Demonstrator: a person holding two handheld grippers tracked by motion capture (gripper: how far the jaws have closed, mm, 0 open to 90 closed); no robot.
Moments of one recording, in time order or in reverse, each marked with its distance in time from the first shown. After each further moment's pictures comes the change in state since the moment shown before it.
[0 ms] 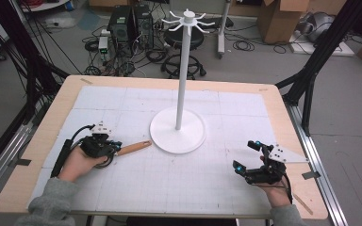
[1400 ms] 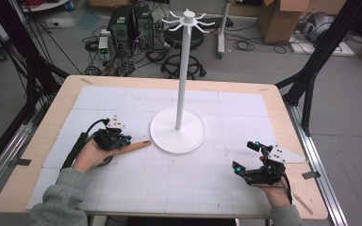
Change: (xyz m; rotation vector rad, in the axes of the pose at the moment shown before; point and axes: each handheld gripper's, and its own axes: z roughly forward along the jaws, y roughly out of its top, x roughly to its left) left arm -0.005 0.027 0.029 0.019 0.028 0.078; right arm 0.001 -0.001 0.000 0.008 0.005 -0.008
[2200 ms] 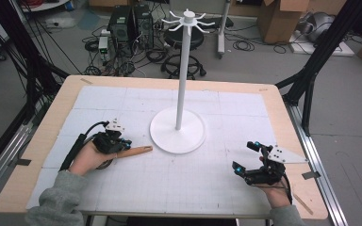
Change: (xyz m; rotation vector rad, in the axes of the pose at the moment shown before) left arm -0.007 -0.003 -0.007 0.035 -0.063 -0.014; right arm 0.000 -0.001 0.000 0.006 0.002 0.009
